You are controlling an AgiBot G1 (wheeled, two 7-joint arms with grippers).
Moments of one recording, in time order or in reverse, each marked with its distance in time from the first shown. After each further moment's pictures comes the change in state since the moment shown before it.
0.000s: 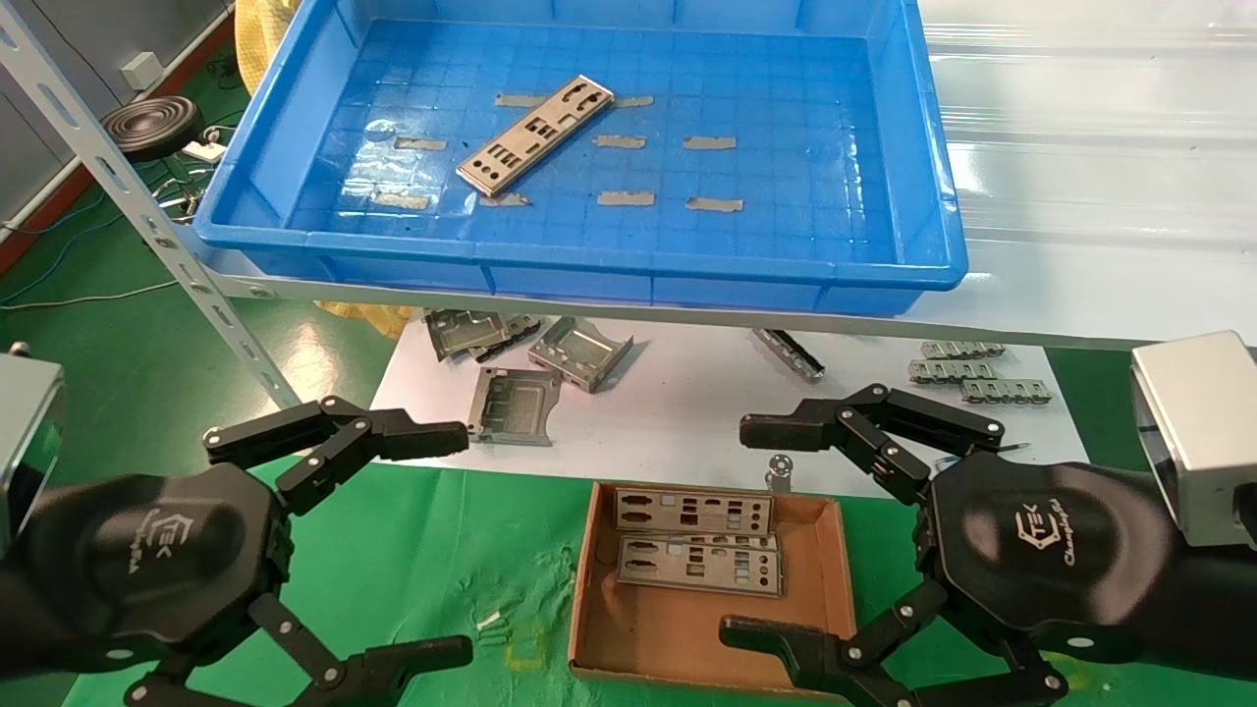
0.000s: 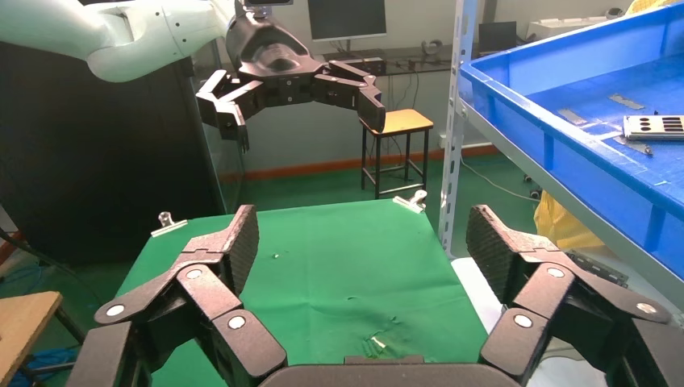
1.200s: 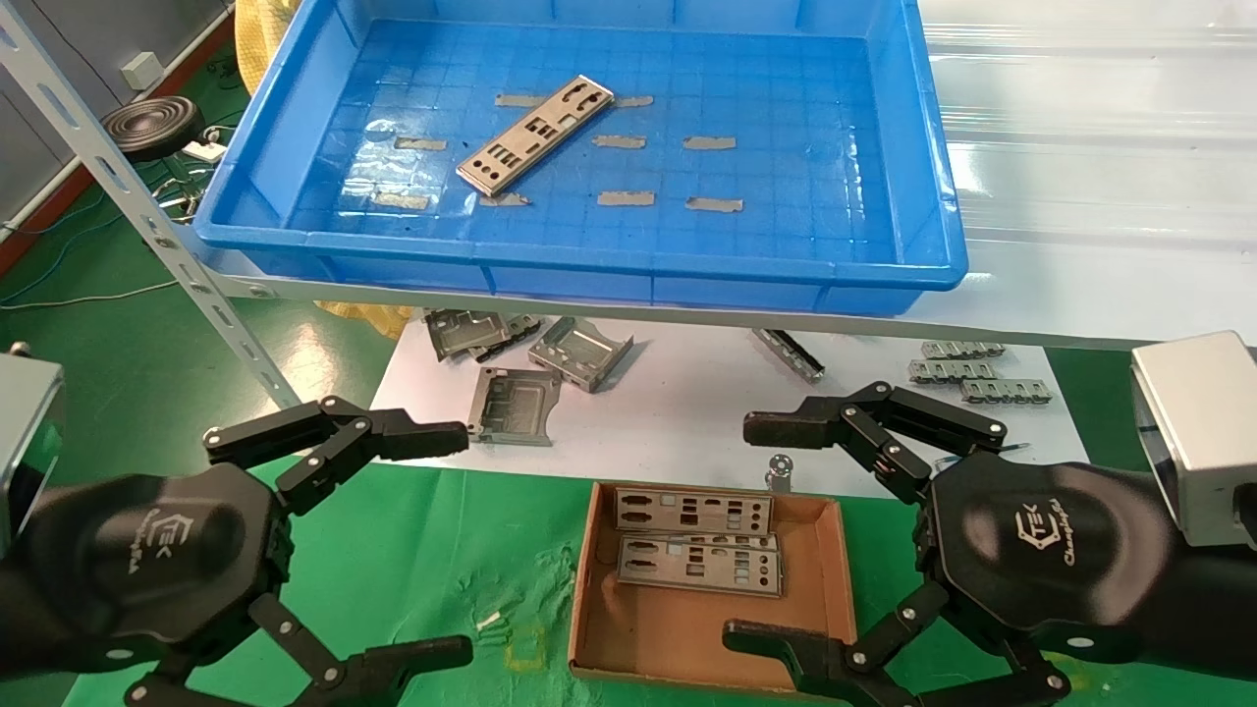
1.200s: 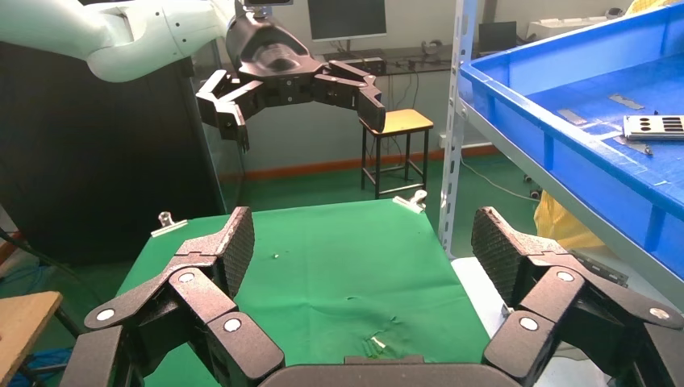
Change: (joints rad) left arm 0.000 0.000 0.000 0.000 0.000 0.000 0.000; right arm 0.000 0.000 0.000 0.000 0.000 0.000 0.000
